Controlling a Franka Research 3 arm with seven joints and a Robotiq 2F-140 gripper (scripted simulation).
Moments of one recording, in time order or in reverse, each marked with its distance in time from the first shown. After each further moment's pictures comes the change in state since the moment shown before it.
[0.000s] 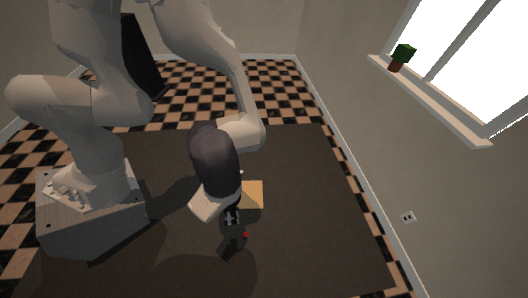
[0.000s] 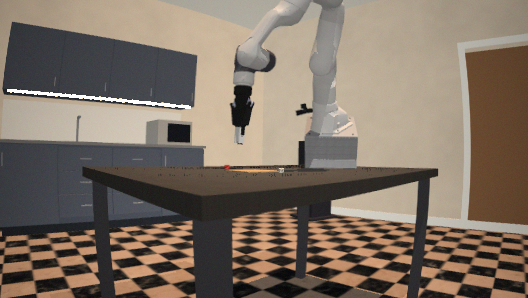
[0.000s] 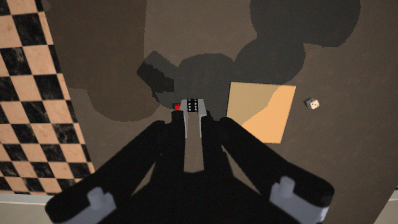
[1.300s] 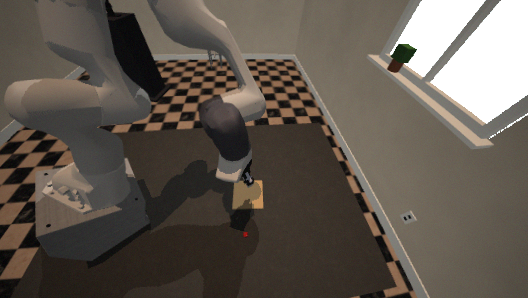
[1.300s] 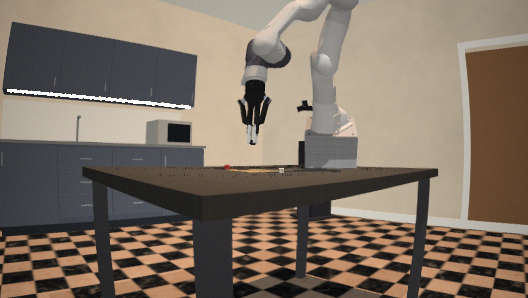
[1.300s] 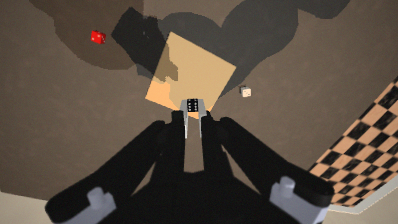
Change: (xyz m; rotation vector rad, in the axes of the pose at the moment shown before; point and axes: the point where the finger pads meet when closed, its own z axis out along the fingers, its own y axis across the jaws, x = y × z) arm -0.059 0.140 -0.001 -0.120 -0.140 -0.400
